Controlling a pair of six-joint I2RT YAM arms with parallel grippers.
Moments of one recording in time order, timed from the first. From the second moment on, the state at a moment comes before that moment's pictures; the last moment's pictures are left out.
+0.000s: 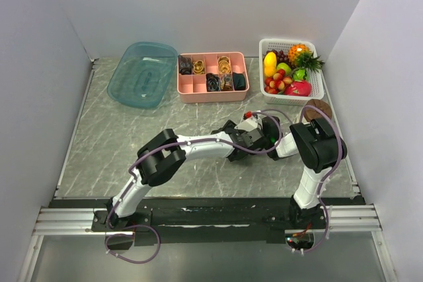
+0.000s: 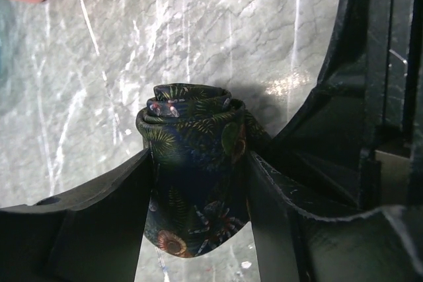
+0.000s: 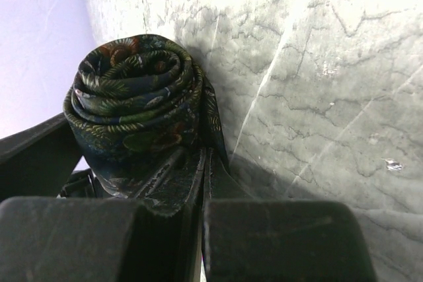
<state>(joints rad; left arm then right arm) -1.13 2.20 1.67 -0.68 -0.82 -0.40 0.28 1.83 0.52 0.68 -0.71 0.88</state>
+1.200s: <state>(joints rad) -1.14 2.04 1.45 -0.39 -0.66 -0.38 0.28 1.71 0.47 0.69 -0.61 0.81</state>
